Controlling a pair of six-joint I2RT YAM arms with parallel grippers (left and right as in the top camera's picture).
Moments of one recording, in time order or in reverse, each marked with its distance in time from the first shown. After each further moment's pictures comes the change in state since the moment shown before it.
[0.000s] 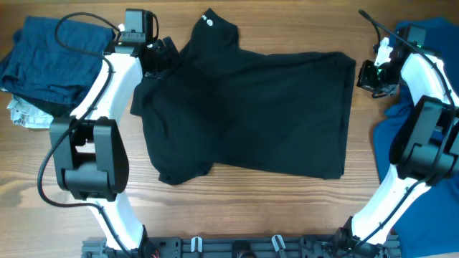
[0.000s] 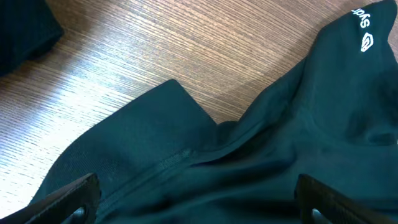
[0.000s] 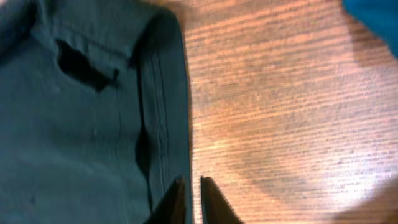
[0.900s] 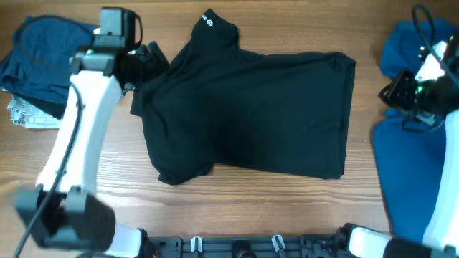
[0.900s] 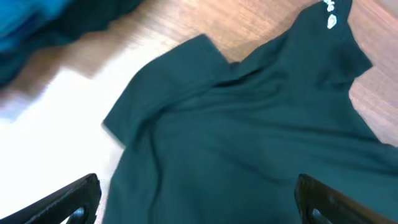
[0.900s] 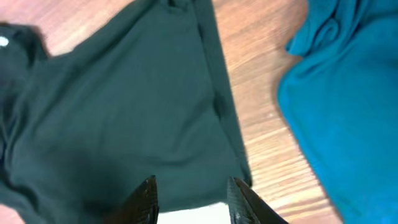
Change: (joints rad) left arm 0.000 -0.349 0.000 -0.396 -0.024 -0.063; right arm 0.022 -0.738 -0.045 -0.526 0.022 0.246
